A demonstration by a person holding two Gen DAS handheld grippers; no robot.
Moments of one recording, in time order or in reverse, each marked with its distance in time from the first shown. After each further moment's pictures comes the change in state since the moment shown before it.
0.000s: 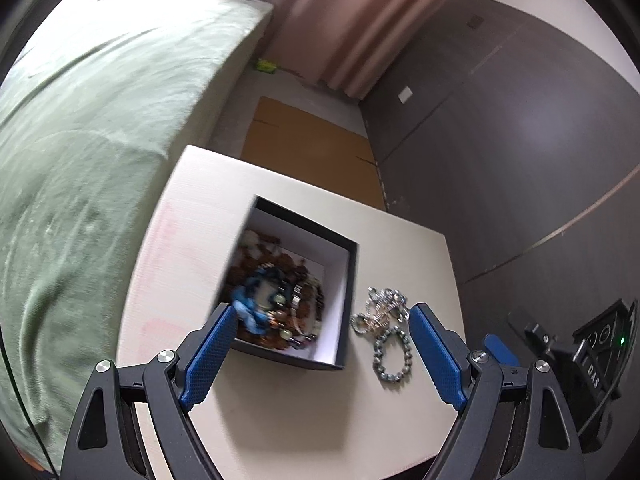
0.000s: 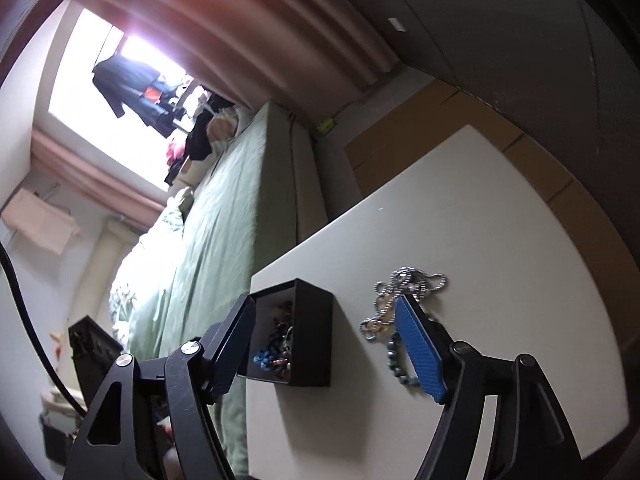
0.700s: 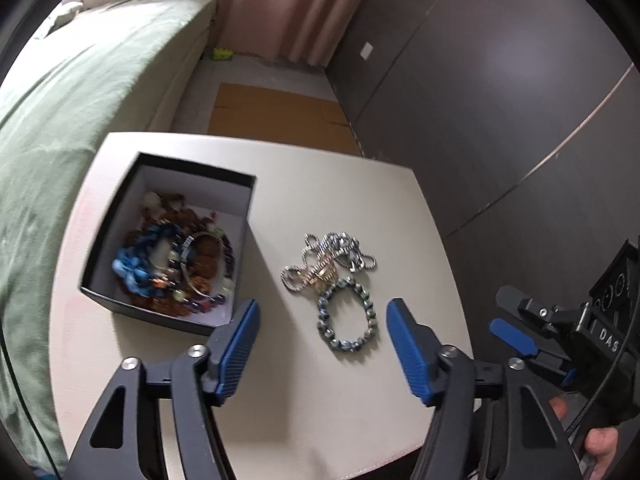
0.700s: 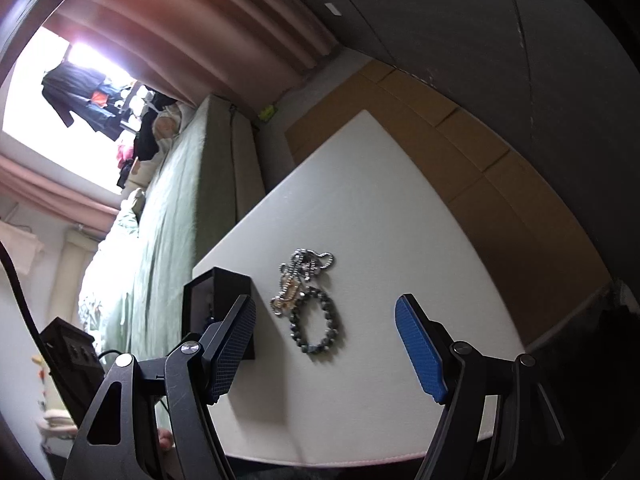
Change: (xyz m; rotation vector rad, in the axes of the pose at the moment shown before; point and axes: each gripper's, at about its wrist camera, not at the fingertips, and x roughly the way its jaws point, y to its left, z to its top) left arm 0.053 -0.074 -0.043 0.175 0.094 0.025; right arm -0.028 -0.059 0.005 0.085 0.083 -0.167
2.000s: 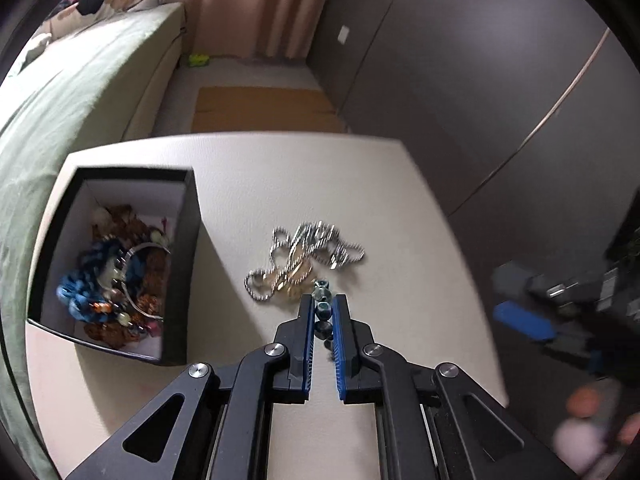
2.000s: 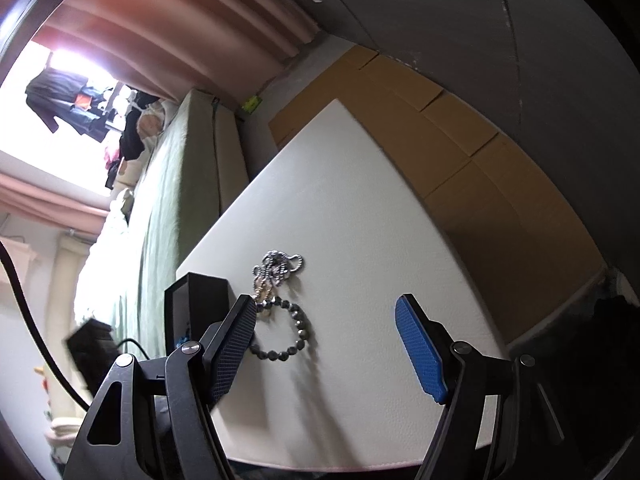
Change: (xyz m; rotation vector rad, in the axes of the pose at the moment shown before) left arm 0.041 -0.020 0.005 0.110 0.010 0.001; right arm 0.015 -0.012 0.011 0.027 0.051 -0.006
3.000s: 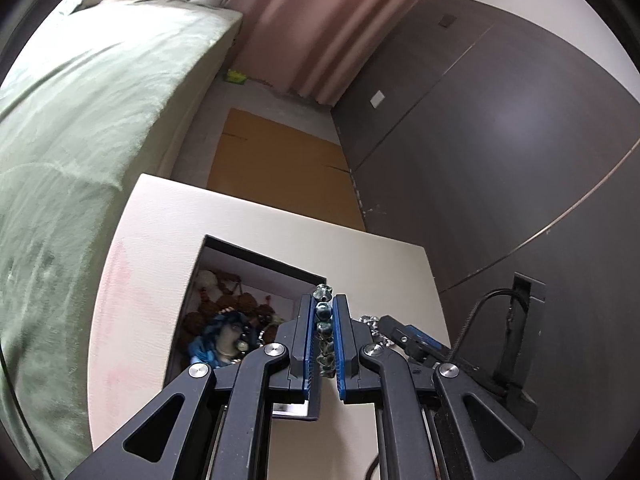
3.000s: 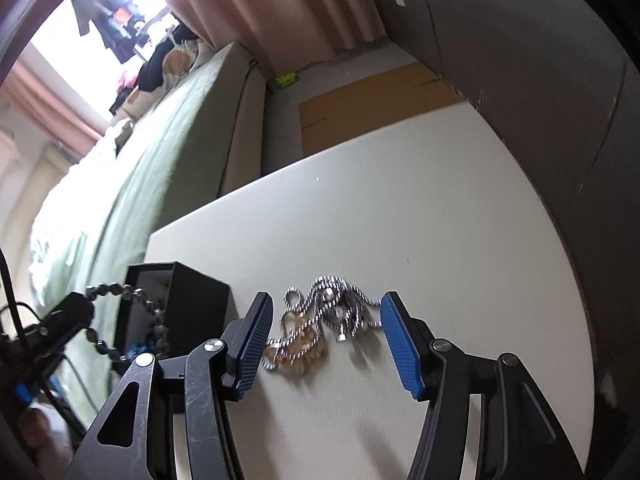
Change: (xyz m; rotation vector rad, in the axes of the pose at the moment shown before) left arm -0.069 0.108 0.037 -0.231 -0.147 -0.100; right arm 0.102 0.087 0.004 -0.353 -0.019 -0.144
